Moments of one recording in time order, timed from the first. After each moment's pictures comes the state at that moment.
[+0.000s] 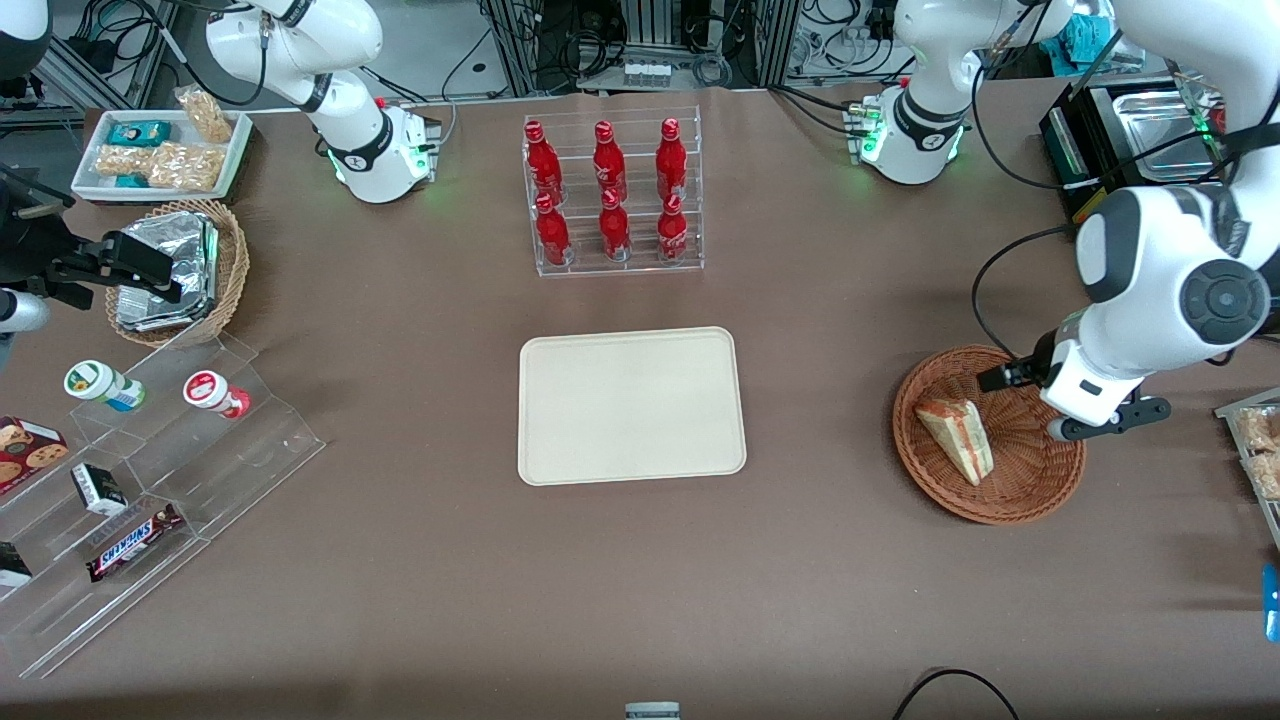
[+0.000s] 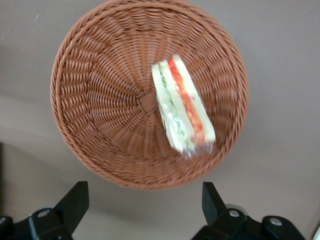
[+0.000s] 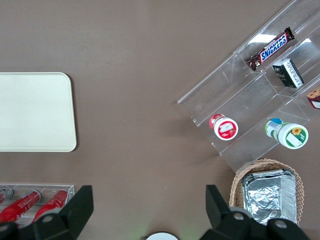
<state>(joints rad) 0.03 0.18 -0.07 -1.99 0.05 2.04 -0.43</state>
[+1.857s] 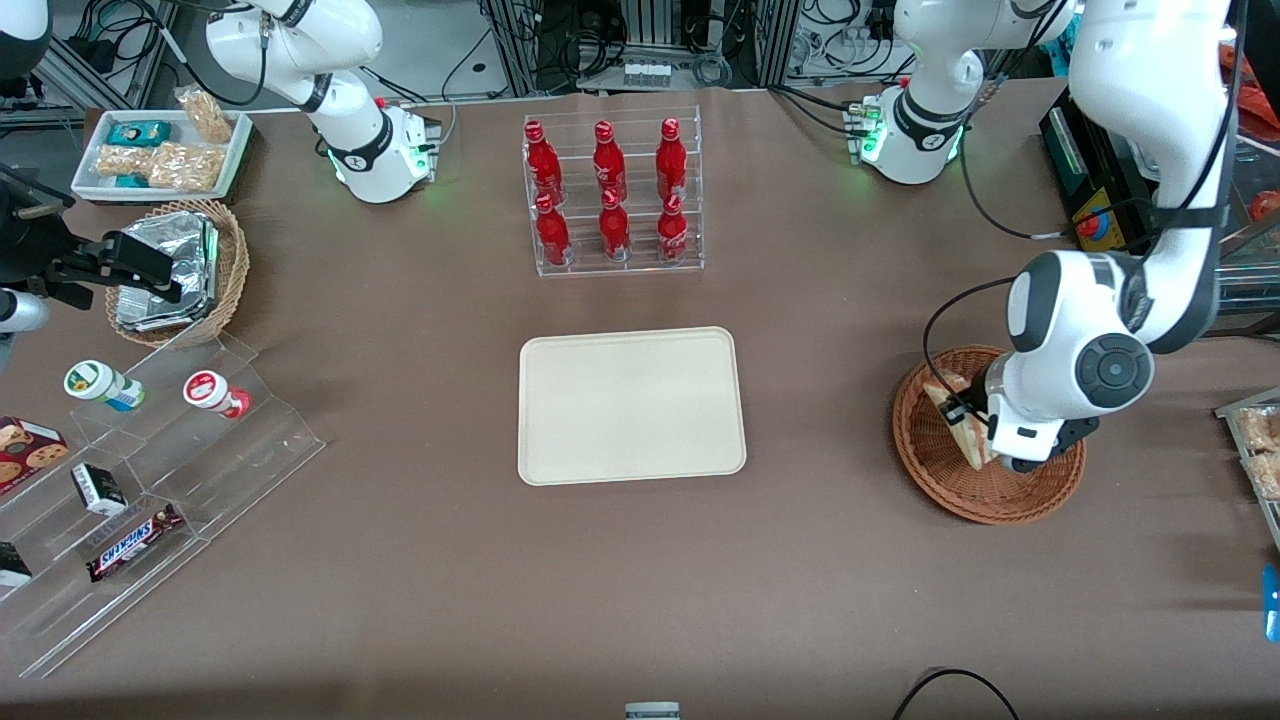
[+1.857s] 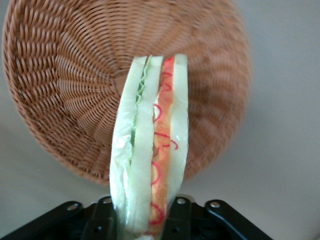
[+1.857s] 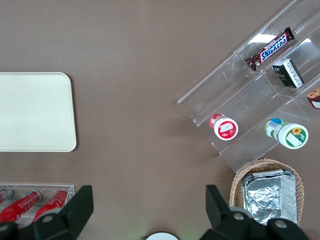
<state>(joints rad) -0.07 0.34 -0.09 -1.82 0.05 1.89 -0.57</state>
